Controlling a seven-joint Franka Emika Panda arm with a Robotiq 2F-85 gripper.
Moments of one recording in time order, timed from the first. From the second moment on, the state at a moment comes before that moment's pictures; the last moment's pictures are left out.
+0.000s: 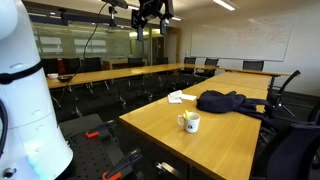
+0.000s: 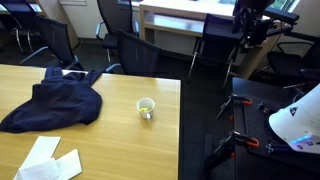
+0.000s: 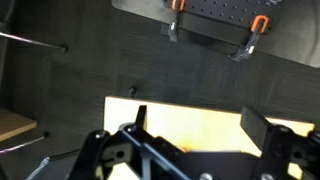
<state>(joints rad) 0.03 -0.61 0.02 -2.53 -0.18 1.78 -0.19</state>
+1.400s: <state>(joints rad) 0.07 0.19 -0.01 -2.21 -0.17 2.59 -0.90</state>
